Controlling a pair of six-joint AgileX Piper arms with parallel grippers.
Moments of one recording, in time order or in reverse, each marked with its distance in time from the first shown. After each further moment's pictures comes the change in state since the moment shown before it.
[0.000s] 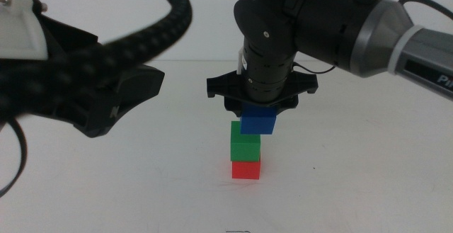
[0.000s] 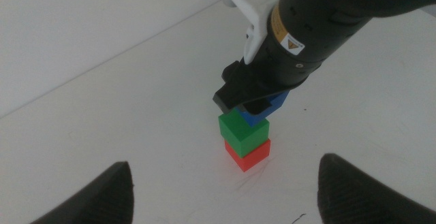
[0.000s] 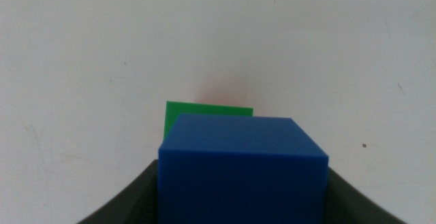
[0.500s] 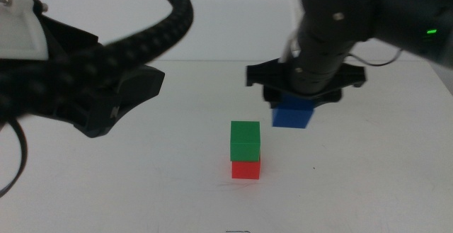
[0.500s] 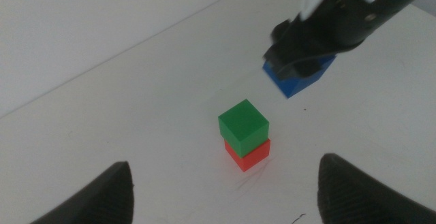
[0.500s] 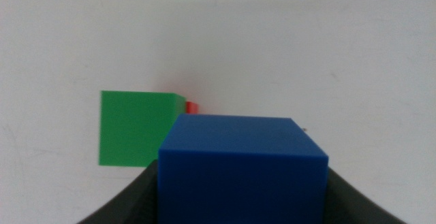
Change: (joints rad) left arm 0.000 0.000 0.000 0.000 0.000 0.000; right arm -0.068 -0.184 0.174 0.007 -0.033 -0.018
